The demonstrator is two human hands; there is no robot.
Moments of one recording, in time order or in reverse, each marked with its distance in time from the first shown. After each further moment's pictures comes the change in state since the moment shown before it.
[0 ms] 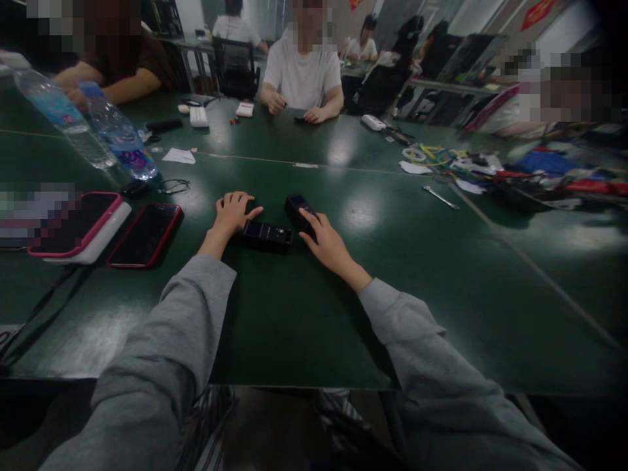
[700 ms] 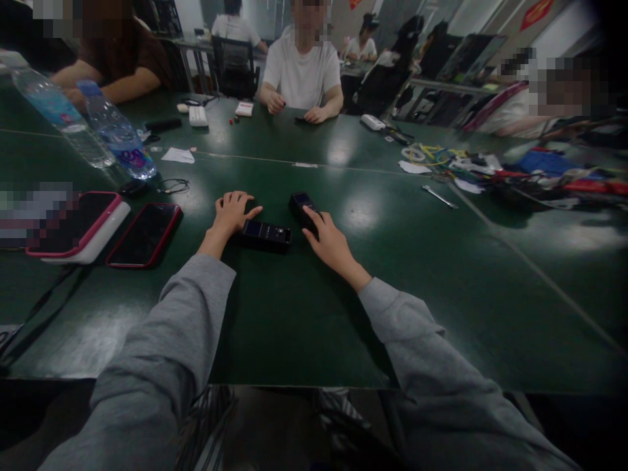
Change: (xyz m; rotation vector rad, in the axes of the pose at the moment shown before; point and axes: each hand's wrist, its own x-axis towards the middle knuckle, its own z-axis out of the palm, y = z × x) left_hand -0.002 0.002 -0.004 -0.024 -0.008 0.001; right_hand 0.000 0.000 -0.006 -0.073 0.021 0.089
